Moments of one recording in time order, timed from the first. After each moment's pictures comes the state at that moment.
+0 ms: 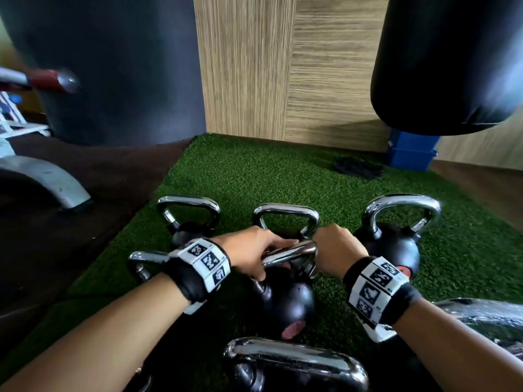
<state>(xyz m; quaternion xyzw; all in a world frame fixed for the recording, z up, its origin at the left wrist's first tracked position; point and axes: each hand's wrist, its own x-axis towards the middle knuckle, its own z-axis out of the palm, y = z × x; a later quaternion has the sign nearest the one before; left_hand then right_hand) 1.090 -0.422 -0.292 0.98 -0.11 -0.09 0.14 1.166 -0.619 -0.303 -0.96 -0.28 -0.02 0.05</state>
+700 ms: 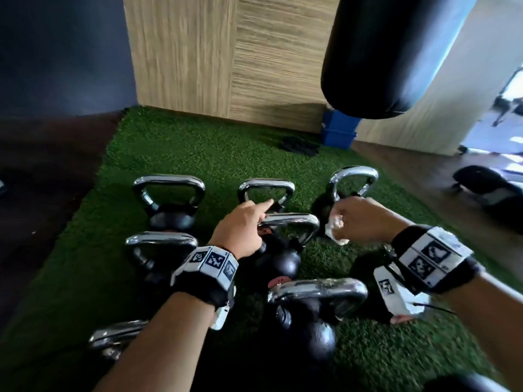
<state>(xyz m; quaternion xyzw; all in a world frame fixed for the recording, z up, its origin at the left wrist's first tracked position) 1.029 -0.392 -0.310 0.94 -0.10 0.07 0.32 1.049 -0.639 -0.221 -0.98 -0.17 0.03 0.05</state>
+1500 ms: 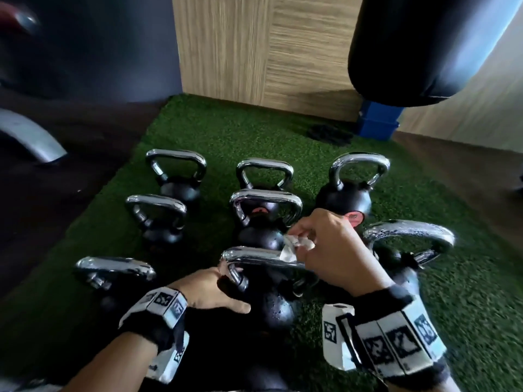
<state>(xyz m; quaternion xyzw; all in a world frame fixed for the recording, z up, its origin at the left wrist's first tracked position) 0.919 -0.444 -0.397 0.92 0.08 -0.22 0.31 0.971 -0.686 -0.256 -0.91 -0.31 -0.04 0.27</state>
